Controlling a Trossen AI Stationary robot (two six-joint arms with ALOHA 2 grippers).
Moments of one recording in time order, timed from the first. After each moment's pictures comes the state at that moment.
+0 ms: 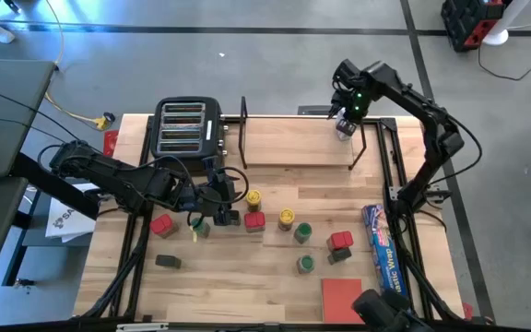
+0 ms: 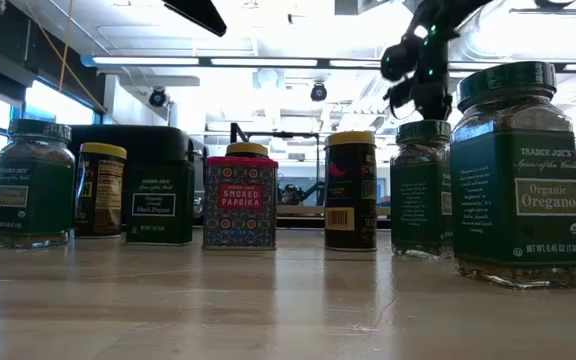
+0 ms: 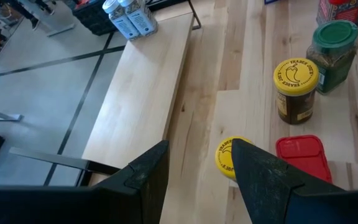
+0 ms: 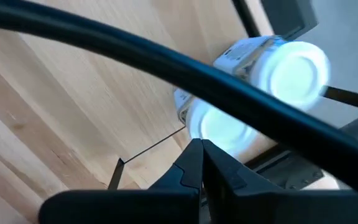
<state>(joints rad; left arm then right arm) -0.31 1.33 1.21 -0.69 -0.69 -0.05 -0.88 1.69 1.62 -1.39 0.07 -0.36</state>
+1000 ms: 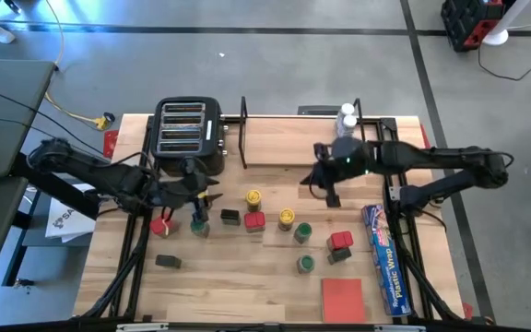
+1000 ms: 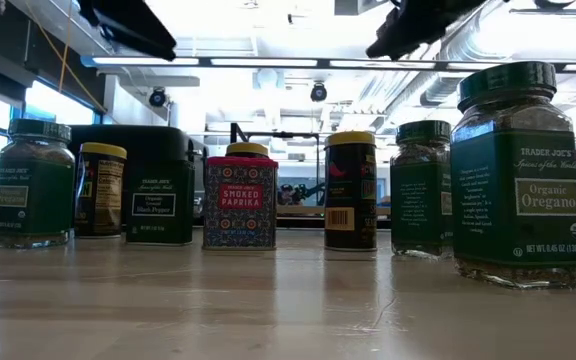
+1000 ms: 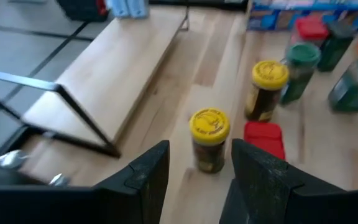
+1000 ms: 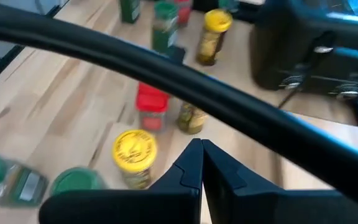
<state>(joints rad) -0.31 0.97 0.81 -0.48 -0.58 -0.29 -0.08 1.21 1.00 -0.43 -0.15 -0.28</state>
